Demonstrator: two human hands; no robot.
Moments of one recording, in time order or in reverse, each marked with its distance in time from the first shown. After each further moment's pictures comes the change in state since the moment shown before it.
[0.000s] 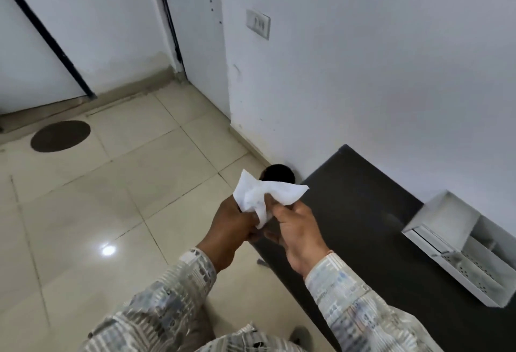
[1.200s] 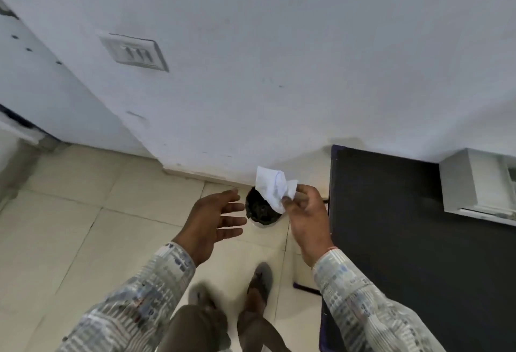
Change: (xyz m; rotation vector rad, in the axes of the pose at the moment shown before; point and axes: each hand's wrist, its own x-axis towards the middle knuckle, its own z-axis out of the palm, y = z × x) left_hand 0.455 0.142 -0.058 0.270 -0.365 -0.385; right_hand 0.351 -0.070 0.052 0.028 0.815 -0.087
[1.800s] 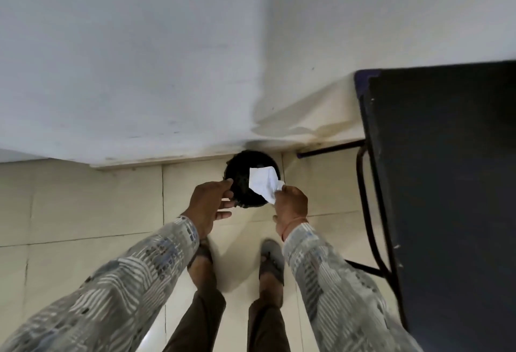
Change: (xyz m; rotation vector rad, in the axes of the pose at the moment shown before) left_hand 0.378 -0.127 0.024 0.365 -0.074 -0.304; right_hand 0.245 0.278 0.120 0.050 0.341 0.725
